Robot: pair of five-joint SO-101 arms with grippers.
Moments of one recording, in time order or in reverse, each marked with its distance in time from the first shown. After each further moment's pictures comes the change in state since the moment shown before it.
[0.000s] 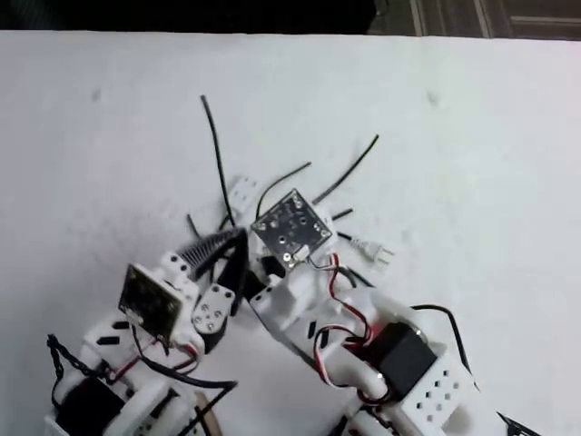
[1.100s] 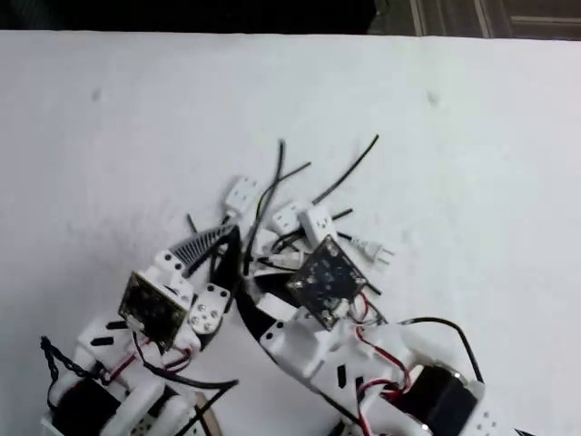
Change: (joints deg) left arm -0.5 -0.1 -0.7 0.2 -6.7; right arm -7.6 -12.7 3.3 0.6 0.0
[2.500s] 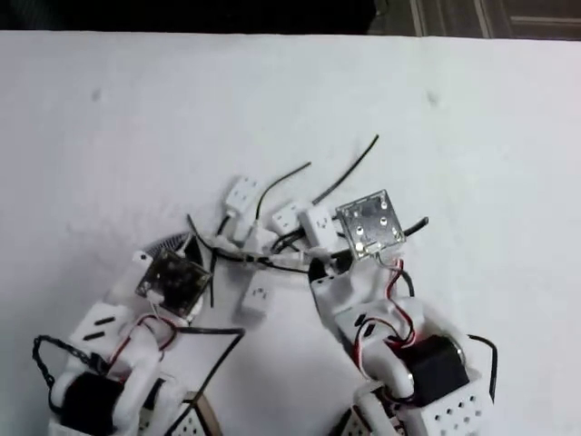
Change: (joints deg) left arm -20.1 2.4 3.3 12.0 -12.1; right arm 27.9 2.5 4.7 7.1 0.0
